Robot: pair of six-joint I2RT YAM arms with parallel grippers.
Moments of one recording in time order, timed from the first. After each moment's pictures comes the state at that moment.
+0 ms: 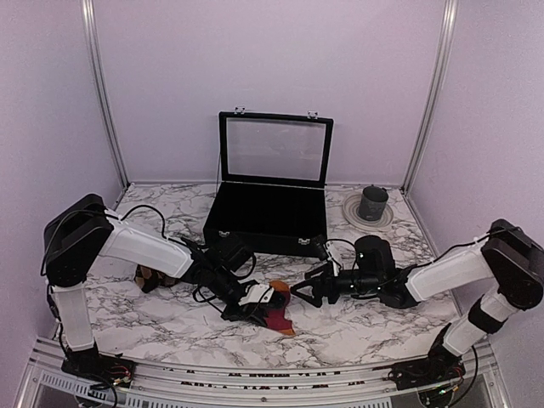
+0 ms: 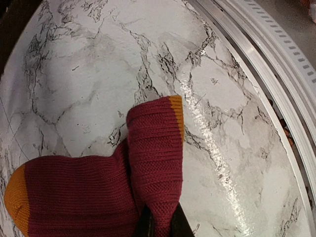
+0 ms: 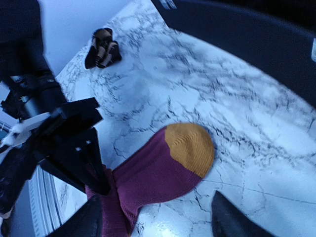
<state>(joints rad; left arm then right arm) -0.96 1.91 1.04 -0.18 0.61 0.80 0.76 1.55 0.50 0.54 -0.45 0.34</state>
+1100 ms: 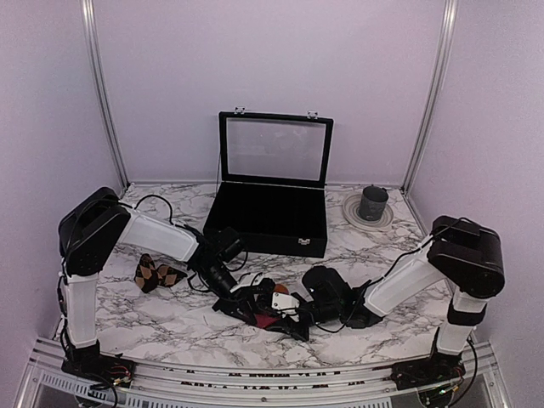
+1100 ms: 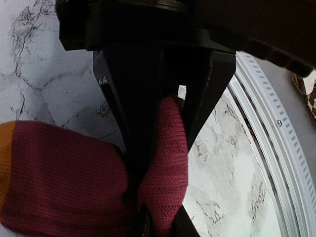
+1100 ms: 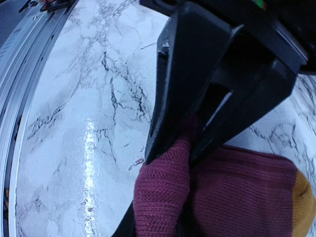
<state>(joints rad) -0.83 2.06 1.19 -0.47 0.90 0.85 1.07 1.80 0.61 0.55 -0.33 -0.28</state>
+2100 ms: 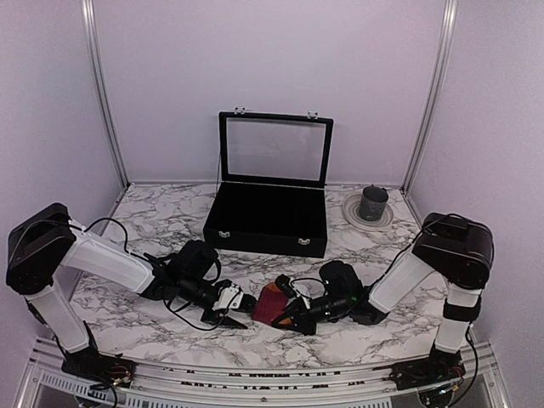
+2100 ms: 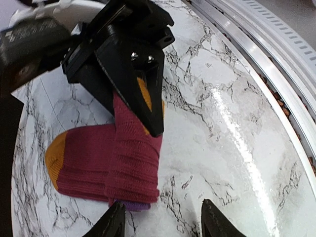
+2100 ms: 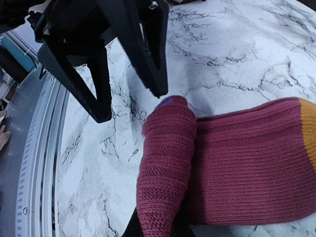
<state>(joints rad) -0.90 1.69 0.70 0.15 0.59 0.83 0.92 1.88 0.53 0.78 -0.60 0.18</state>
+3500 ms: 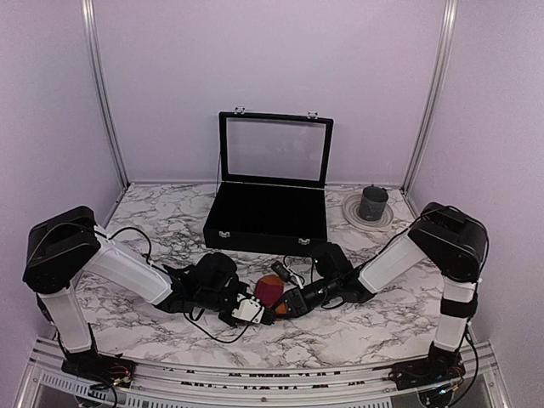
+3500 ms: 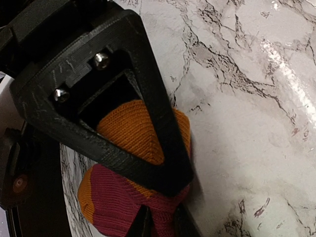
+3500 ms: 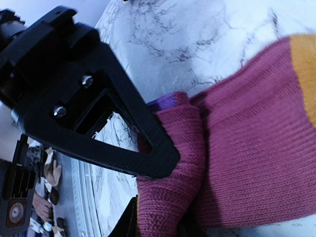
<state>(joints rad) -1.03 1.81 0.72 0.38 0.20 1.04 0.83 1.96 0.74 0.51 -0.81 0.50</state>
